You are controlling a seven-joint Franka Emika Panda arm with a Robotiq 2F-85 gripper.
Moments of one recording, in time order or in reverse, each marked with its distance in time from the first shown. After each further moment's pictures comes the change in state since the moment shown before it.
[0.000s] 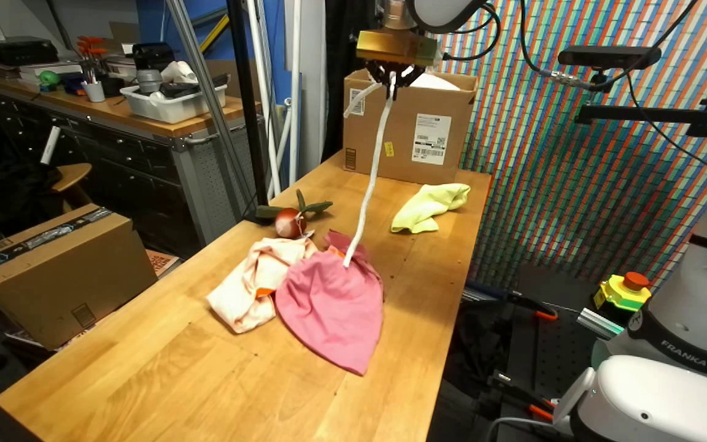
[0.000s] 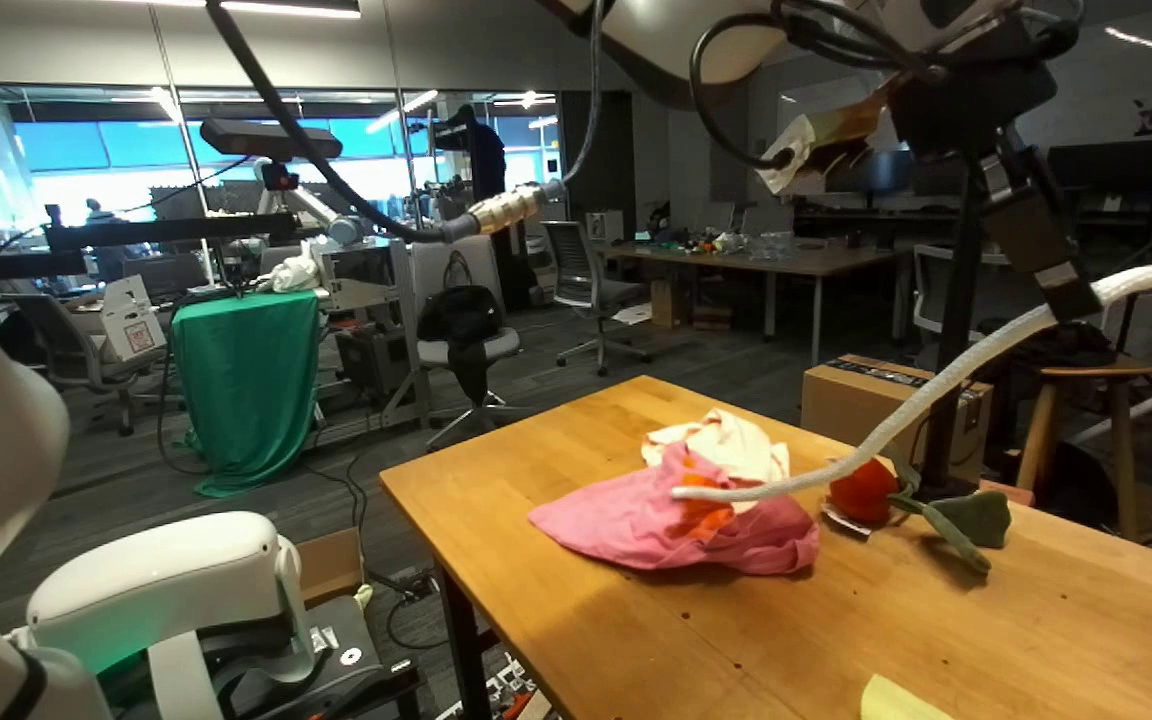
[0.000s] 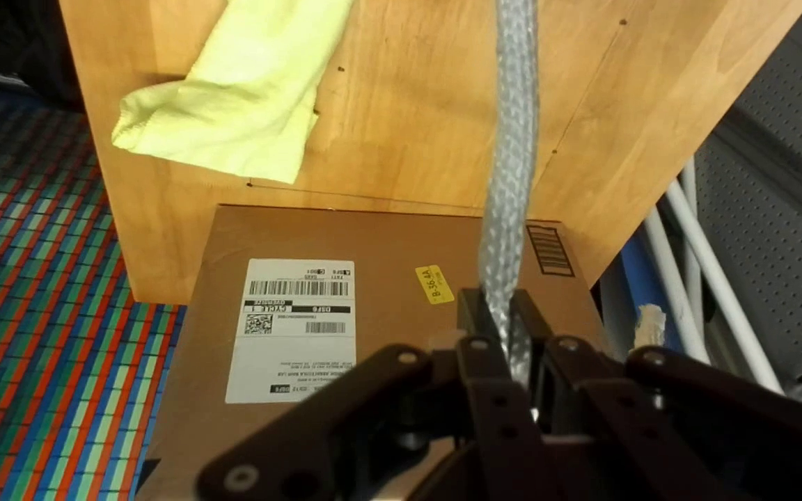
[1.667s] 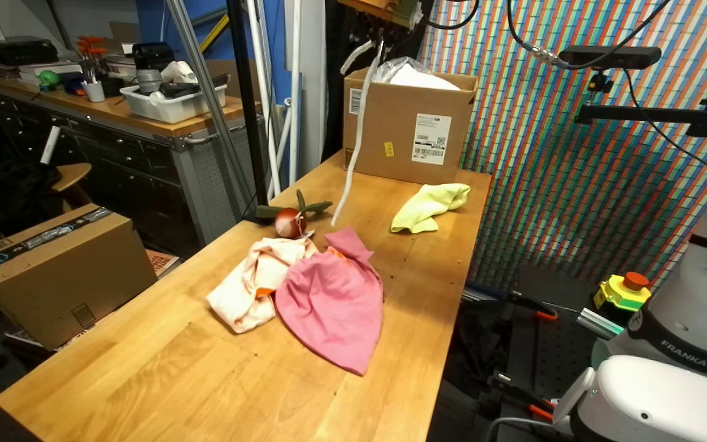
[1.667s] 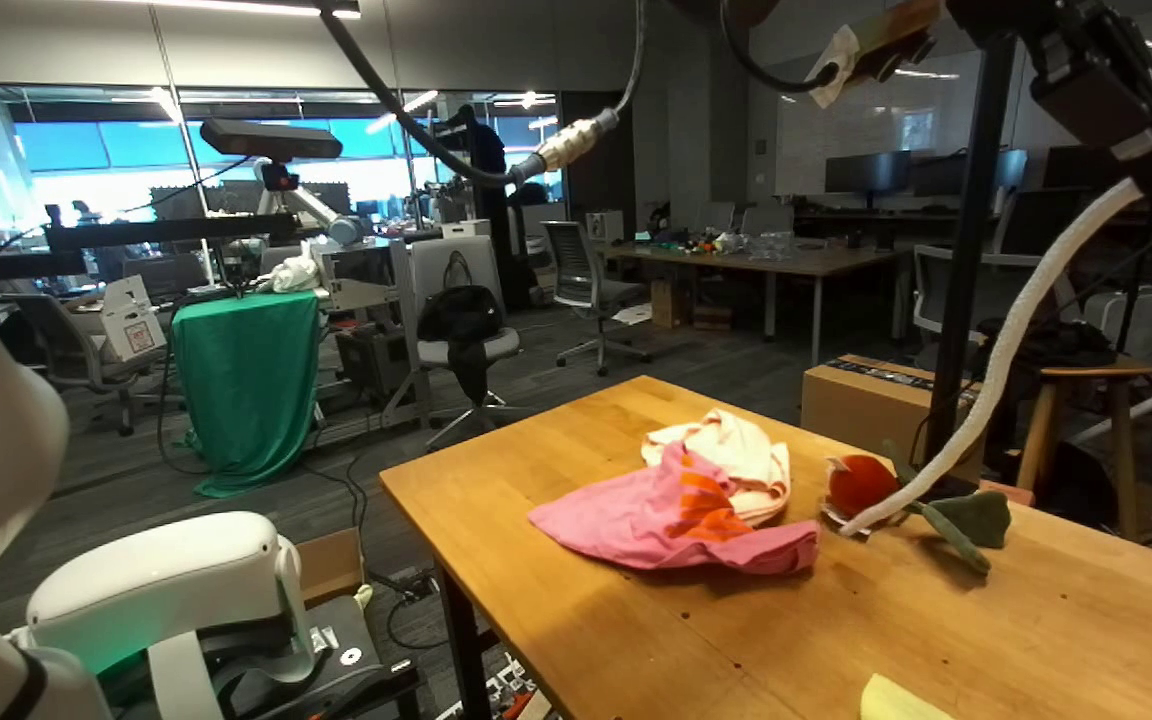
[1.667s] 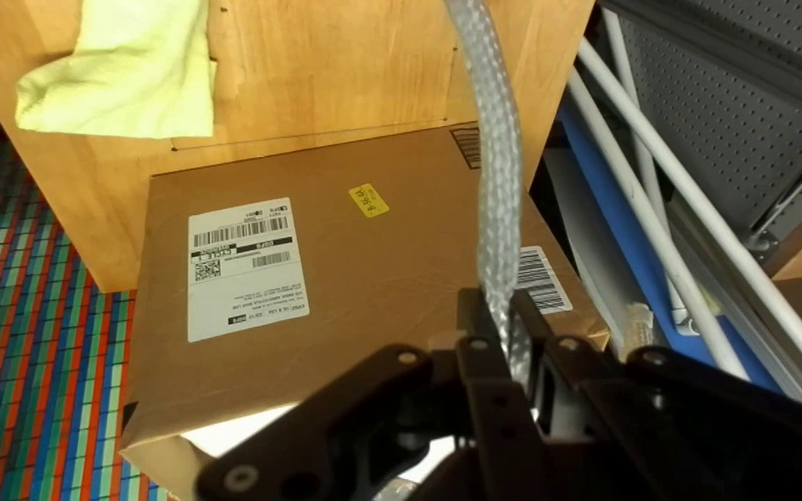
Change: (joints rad) arm 0.003 0.042 -0.009 0.188 -0.001 -0.023 0.149
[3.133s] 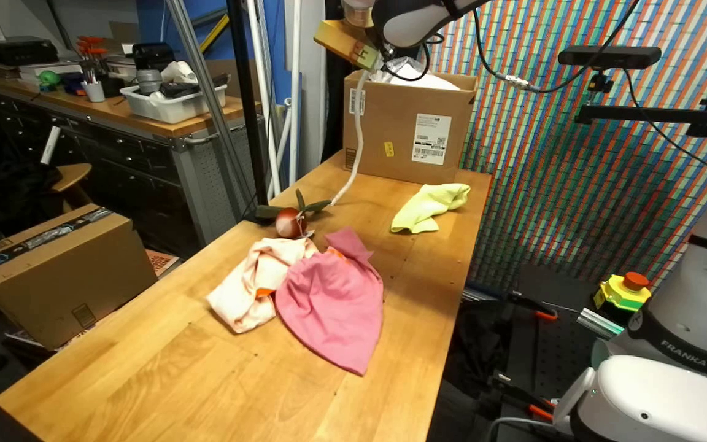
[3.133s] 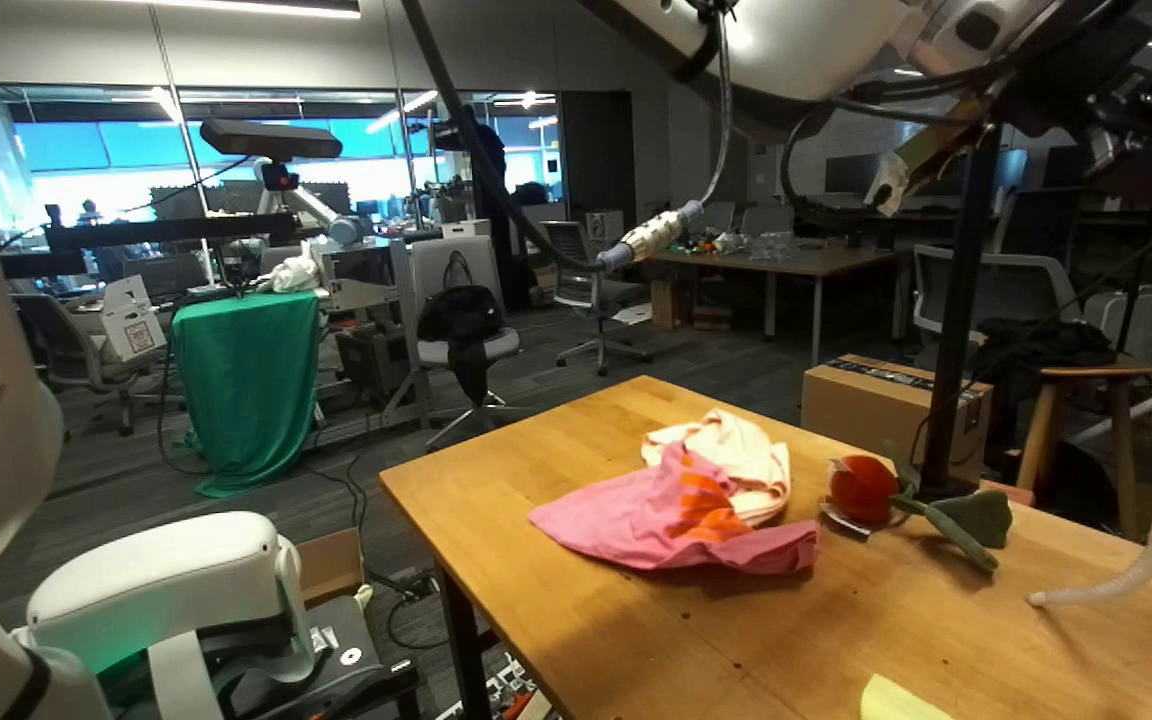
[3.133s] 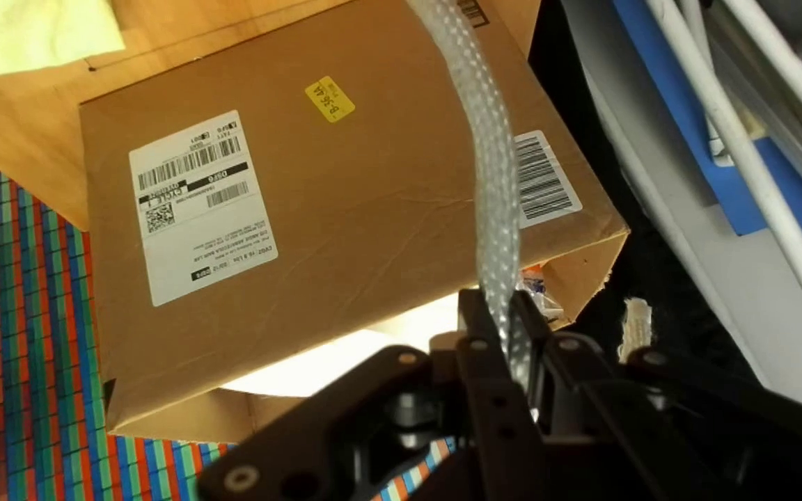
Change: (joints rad) arm 0.030 0.178 -0.010 0.087 -0.382 0.001 0.451
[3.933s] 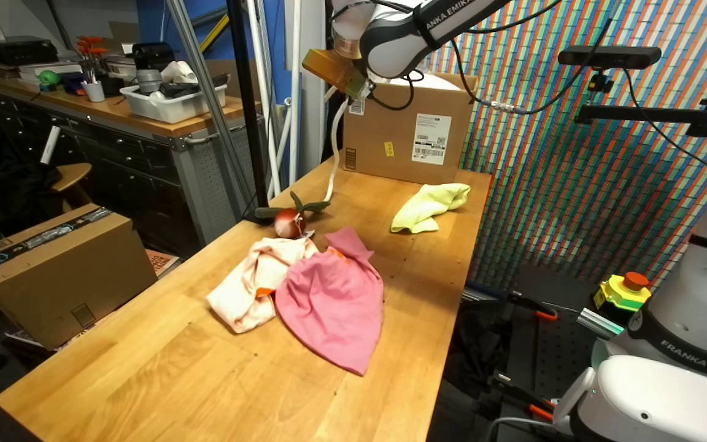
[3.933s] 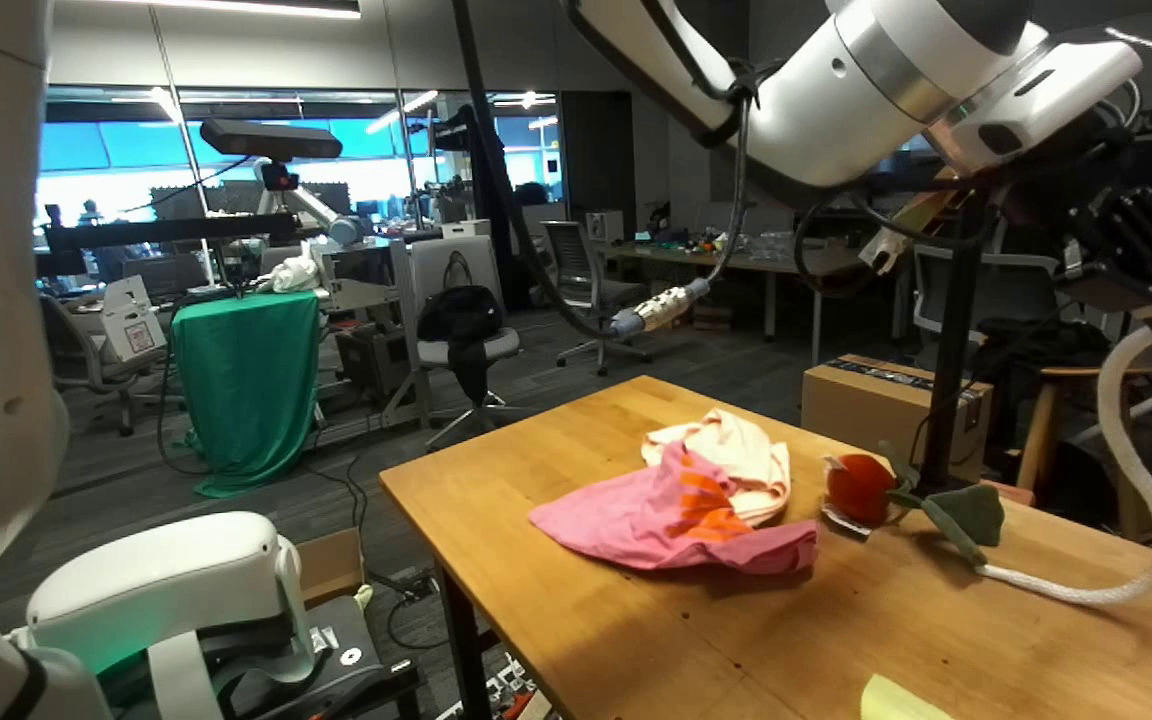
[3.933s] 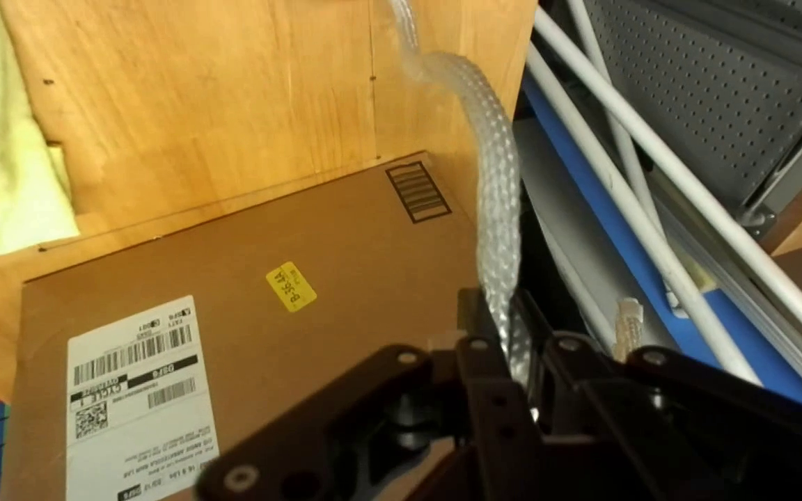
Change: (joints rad) arm -0.031 0.113 -0.003 -0.004 0.228 0.237 -0.137
